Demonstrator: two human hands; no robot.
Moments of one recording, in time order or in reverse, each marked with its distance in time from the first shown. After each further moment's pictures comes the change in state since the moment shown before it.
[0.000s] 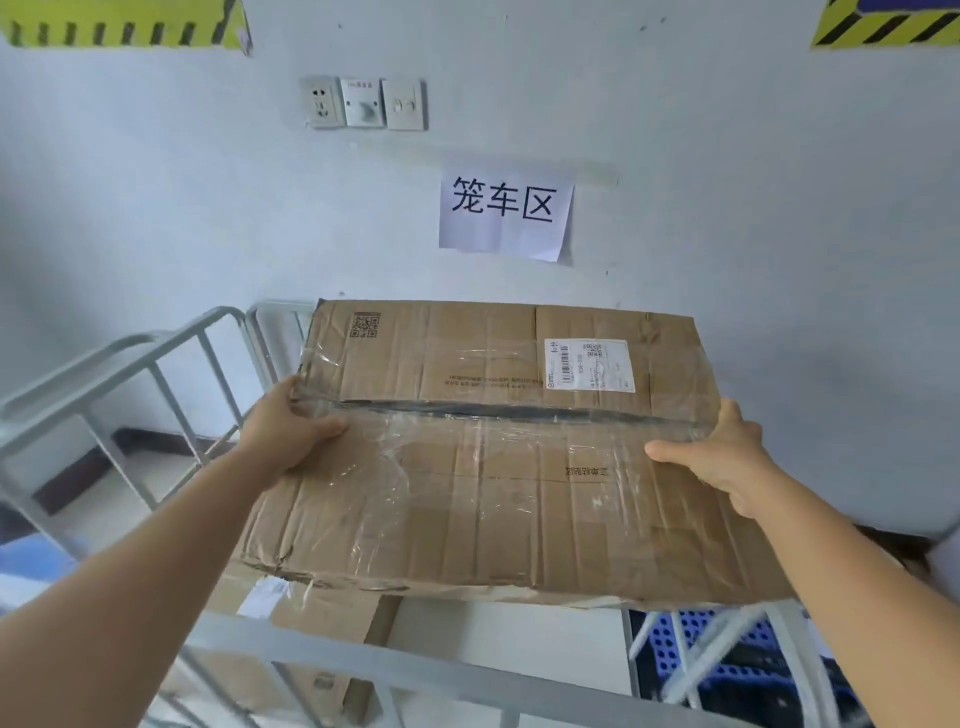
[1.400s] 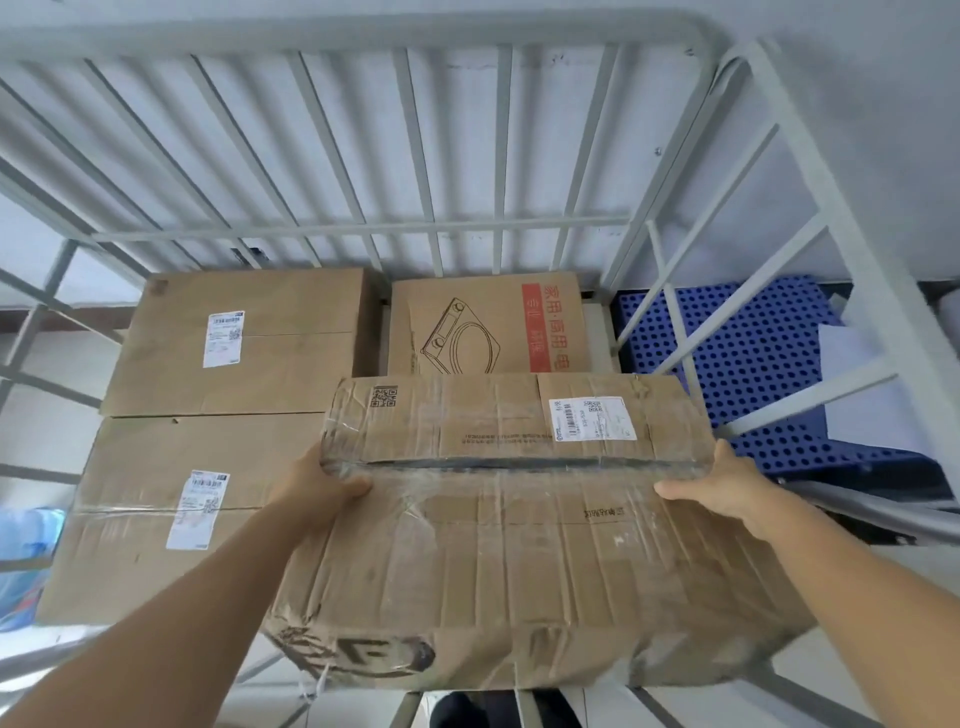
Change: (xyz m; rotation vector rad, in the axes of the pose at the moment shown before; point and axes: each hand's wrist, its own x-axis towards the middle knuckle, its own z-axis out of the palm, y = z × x) left_hand 0.122 -0.224 0.260 0.343 -0.545 -0.376; right_hand 0.135 0.219 0.201 -0.411 -0.451 0.620
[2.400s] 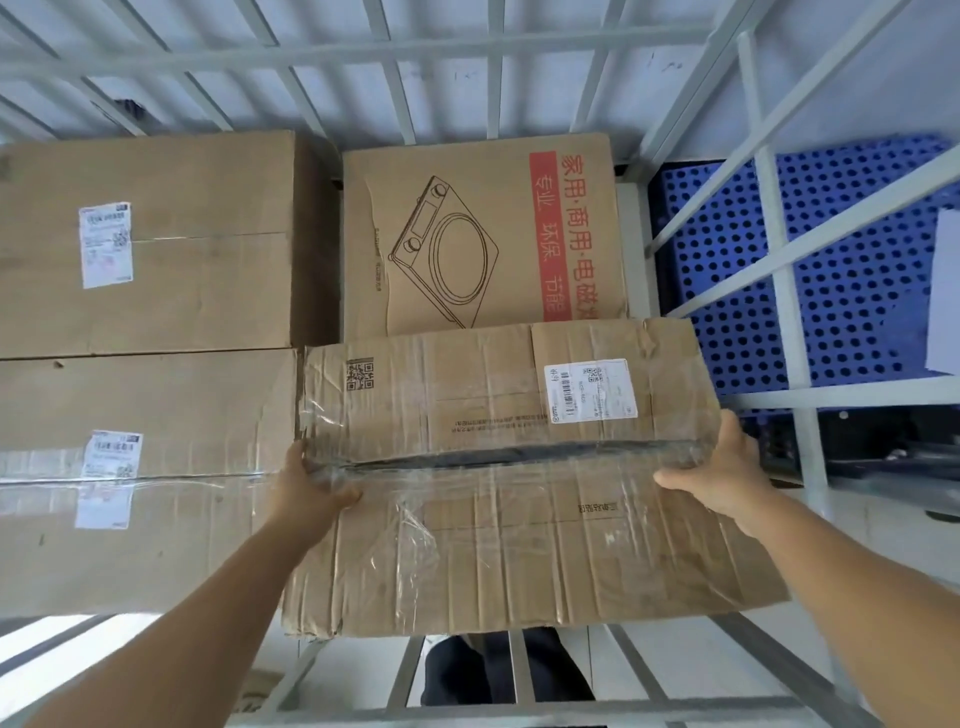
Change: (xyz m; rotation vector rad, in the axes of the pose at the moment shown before) left_hand 0.100 -0.078 0.113 -0.077 -0.043 -0.205; right_hand 0.138 0.020 0.107 0.109 0.000 0.036
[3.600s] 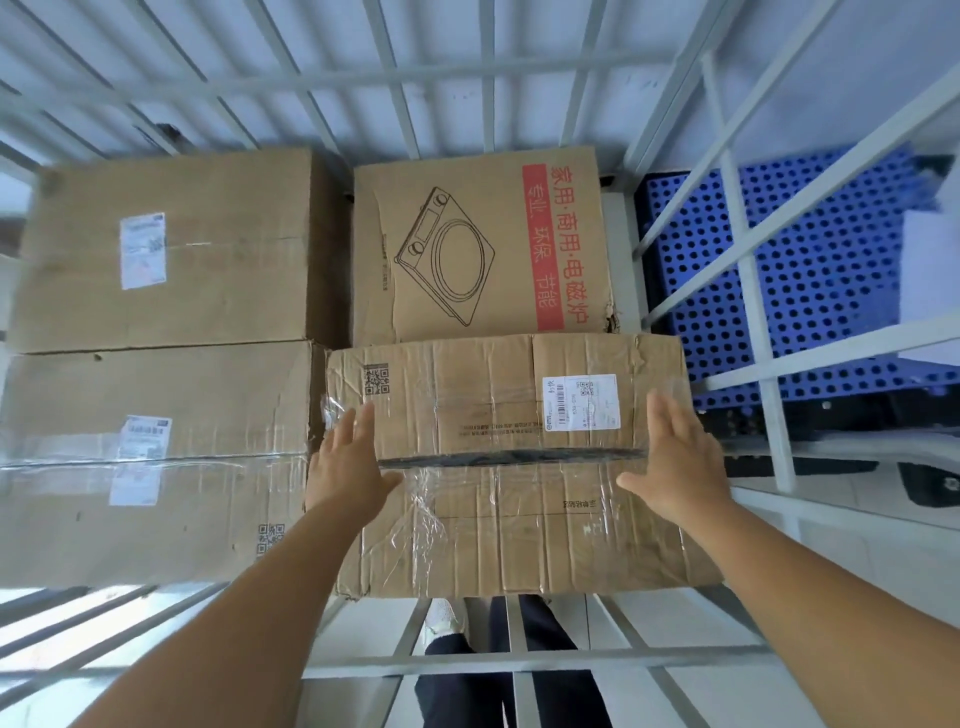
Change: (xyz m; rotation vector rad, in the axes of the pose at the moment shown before) left_hand -0.059 0.029 0.023 0.682 0.069 0.336; right_hand -0.070 -0.004 0.023 -0.566 0.132 -0.413
